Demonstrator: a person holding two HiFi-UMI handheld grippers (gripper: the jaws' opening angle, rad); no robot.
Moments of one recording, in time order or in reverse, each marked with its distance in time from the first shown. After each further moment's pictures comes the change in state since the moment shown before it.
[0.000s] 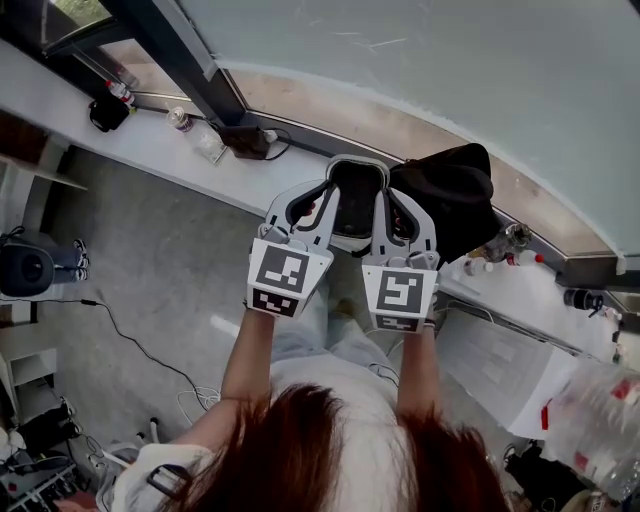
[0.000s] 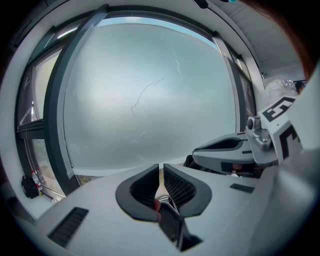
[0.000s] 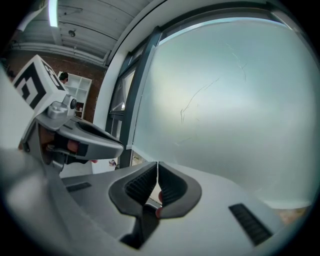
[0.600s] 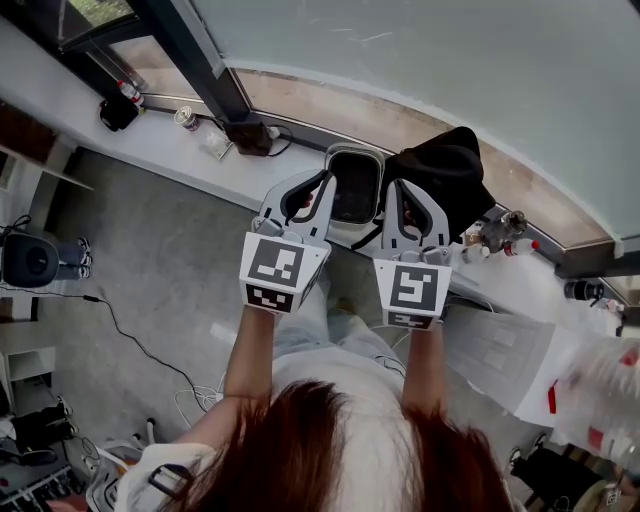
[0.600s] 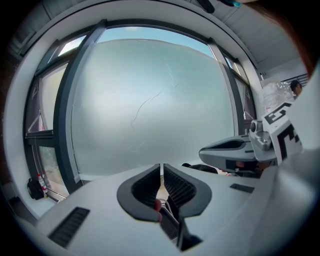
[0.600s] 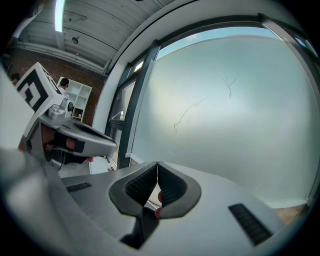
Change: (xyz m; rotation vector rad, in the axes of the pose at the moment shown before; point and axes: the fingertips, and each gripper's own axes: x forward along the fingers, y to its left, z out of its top) left arm -0.063 -0.040 0.029 0.014 -0.084 0.048; right arm -0.082 -0.009 0.023 -0.009 -0.089 -0.044
